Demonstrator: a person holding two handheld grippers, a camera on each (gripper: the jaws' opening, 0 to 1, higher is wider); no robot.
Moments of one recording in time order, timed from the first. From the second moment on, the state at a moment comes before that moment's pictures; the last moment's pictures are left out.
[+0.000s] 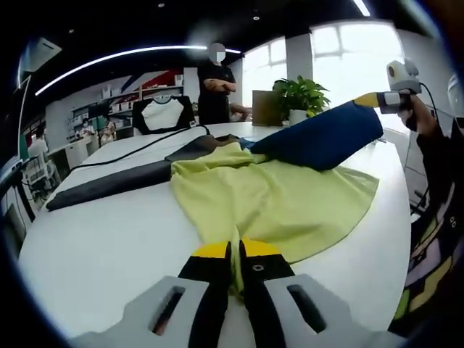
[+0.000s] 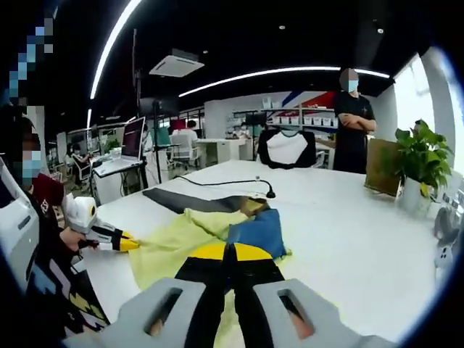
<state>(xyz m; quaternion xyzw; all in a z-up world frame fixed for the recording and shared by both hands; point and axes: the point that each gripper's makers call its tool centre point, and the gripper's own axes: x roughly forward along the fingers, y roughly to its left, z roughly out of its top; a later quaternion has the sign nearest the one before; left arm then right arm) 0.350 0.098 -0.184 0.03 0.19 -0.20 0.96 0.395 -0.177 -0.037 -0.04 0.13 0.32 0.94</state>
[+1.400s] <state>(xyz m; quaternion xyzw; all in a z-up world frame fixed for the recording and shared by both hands) 0.351 0.097 -0.184 0.01 0.21 -0.20 0.96 0.523 -0.320 0.016 -0.16 0.10 0.14 0.97</state>
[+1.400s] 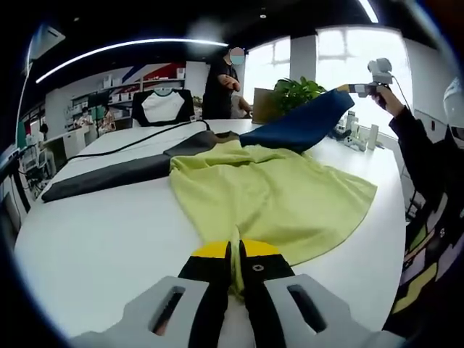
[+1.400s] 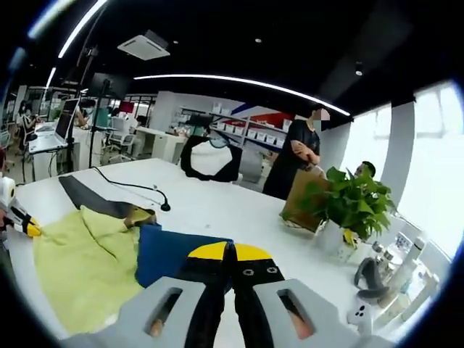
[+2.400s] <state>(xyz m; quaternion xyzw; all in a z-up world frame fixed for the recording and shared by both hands) 0.355 0.096 -0.183 0.00 0.21 -0.20 0.96 0.620 -0.407 -0.077 -0.17 0.20 0.06 0.96</state>
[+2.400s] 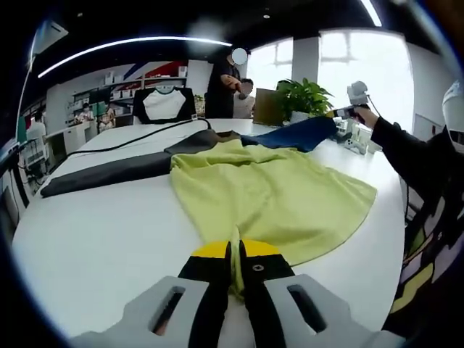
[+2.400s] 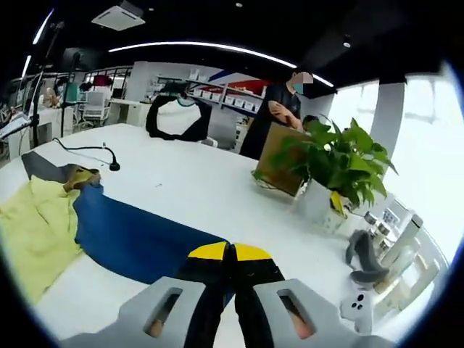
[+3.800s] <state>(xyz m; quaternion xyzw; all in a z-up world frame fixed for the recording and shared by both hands) 0.359 0.104 -0.185 -0.02 0.21 -0.19 0.96 0.673 -0.489 -0.156 -0.20 0.32 -0.02 0.93</state>
